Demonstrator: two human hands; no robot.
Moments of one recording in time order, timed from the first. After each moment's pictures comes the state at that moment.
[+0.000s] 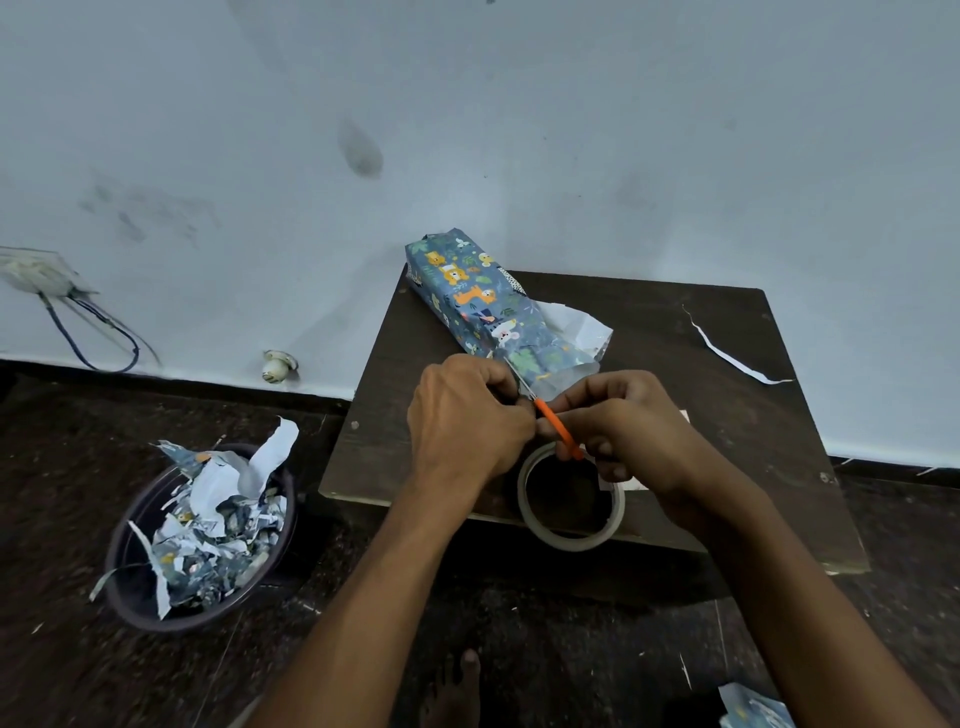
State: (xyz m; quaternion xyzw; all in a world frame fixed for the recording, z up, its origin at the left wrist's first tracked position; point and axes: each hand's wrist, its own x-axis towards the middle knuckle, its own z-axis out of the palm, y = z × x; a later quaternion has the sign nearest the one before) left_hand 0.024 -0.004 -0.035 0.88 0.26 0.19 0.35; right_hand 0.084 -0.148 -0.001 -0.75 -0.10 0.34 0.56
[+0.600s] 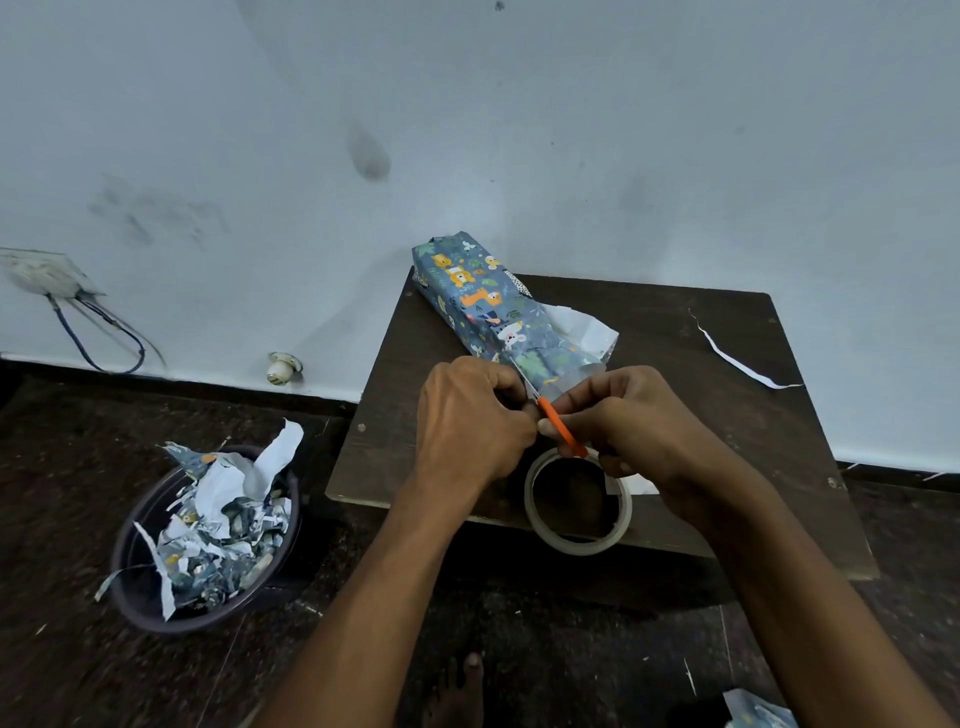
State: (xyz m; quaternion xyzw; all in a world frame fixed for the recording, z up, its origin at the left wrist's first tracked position) left_hand 0.024 0.005 -0.039 0.89 0.18 0.21 0.36; right_hand 0.088 -0.142 0.002 -0.76 -0.10 0.35 0.54
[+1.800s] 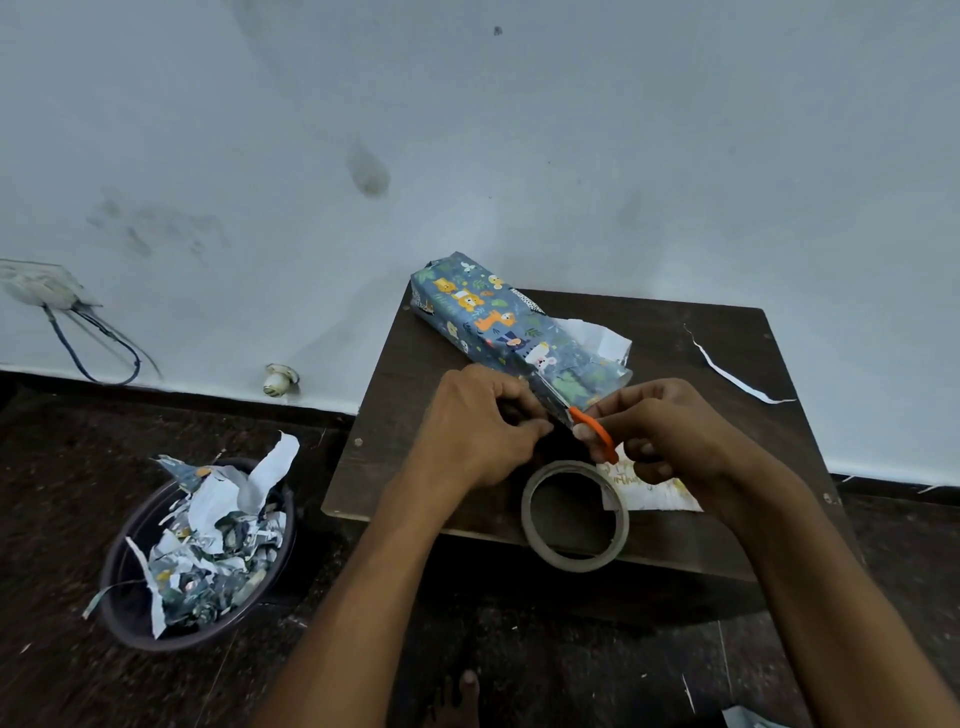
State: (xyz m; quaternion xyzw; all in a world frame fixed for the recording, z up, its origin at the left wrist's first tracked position) left_hand 0.031 0.013 -0.032 0.89 0.16 0.11 0.42; right_hand 0.113 -0.161 -0.003 -0.76 -0.08 0.36 0.54
